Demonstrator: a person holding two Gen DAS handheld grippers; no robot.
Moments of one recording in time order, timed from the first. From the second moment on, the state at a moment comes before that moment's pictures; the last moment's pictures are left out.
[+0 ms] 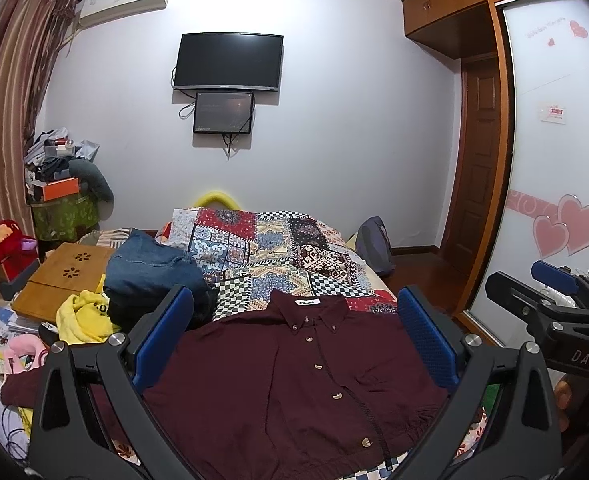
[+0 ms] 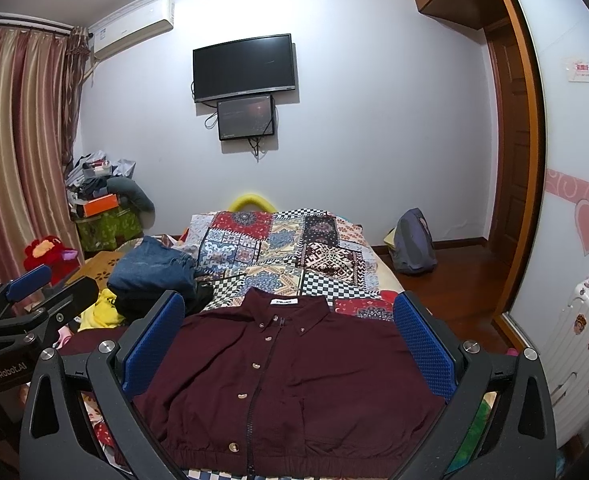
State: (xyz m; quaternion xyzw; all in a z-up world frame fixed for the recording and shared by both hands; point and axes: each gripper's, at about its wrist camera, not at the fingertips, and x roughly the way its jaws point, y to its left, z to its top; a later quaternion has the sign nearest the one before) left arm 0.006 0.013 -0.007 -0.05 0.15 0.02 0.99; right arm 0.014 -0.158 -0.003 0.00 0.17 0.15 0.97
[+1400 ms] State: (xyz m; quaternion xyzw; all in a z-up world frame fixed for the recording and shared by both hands) left arm 0.023 0.020 -0.014 -0.05 0.16 0.03 0.99; right arm 0.027 -0.151 -0.007 0.00 0.19 0.15 0.97
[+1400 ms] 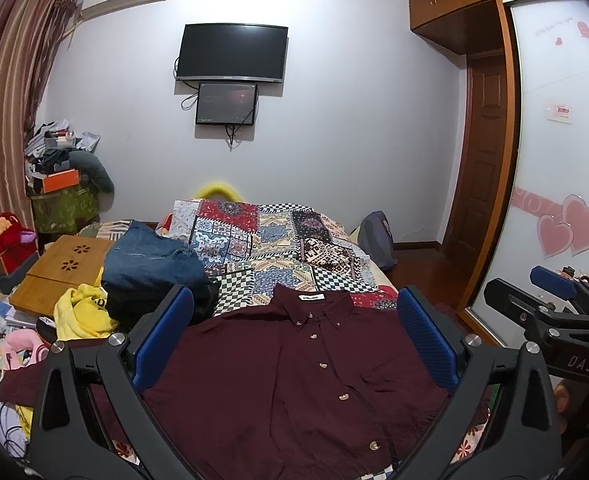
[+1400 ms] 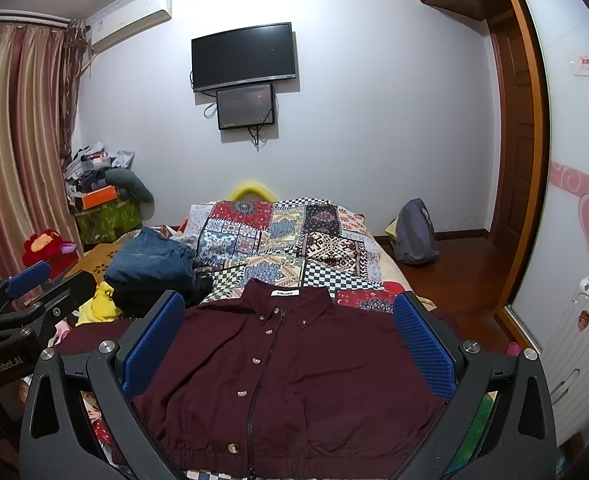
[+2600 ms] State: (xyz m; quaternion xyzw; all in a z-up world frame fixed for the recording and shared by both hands) left arm 0.014 0.389 -0.217 -0.37 0.36 0.31 0.80; right arm 0.178 -0.108 -0.106 -0.06 0.36 0.09 0.93
